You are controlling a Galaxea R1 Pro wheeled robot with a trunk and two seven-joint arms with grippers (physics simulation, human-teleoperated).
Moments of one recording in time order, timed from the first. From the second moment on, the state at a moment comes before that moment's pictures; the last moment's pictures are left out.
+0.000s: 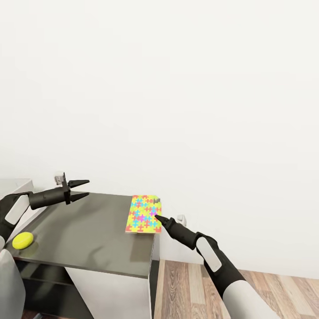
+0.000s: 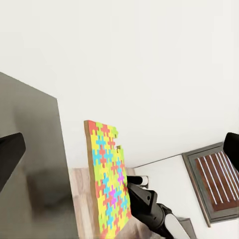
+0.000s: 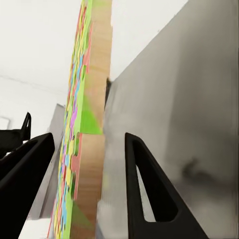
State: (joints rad) left arm -0.95 0.52 -0.04 -0.63 0.72 1.03 -1.04; right arm -0.60 0.10 0.16 -0.77 -0.92 0.52 0.50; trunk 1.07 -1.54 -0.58
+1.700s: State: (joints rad) left arm -0.95 0.51 -0.04 -0.63 0.71 1.04 -1.03; right arm -0.60 0.11 0.12 -0.78 -0.90 0.51 0.49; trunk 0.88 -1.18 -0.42
